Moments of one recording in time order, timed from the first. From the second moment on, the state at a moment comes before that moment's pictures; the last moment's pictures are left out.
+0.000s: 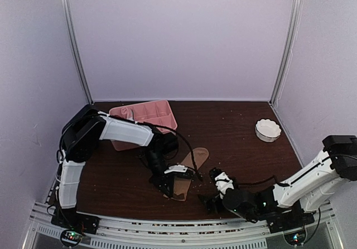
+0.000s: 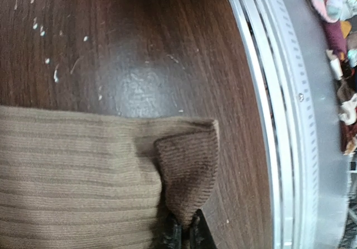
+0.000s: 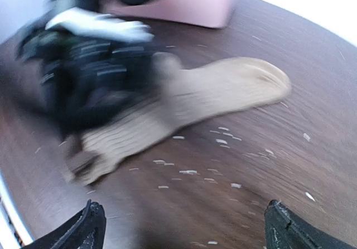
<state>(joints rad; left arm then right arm) -0.89 2.17 1.46 -0.97 0.74 0.86 1.43 1.47 0.36 0.46 0.73 0.52</state>
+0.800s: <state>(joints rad) -0.86 2.31 1.62 -1.19 0.81 0.84 1.45 1.80 0.71 0.43 0.48 -0.16</state>
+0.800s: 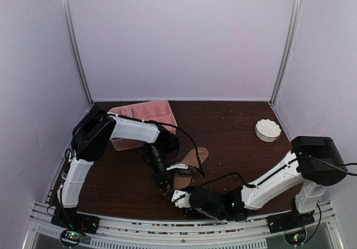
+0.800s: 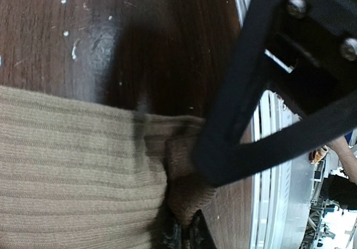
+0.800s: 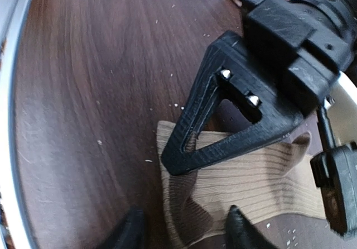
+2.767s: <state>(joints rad) -0.94 1.84 1.10 -0.56 0.42 0.88 1.15 2.17 0.63 1.30 -0.28 0.69</state>
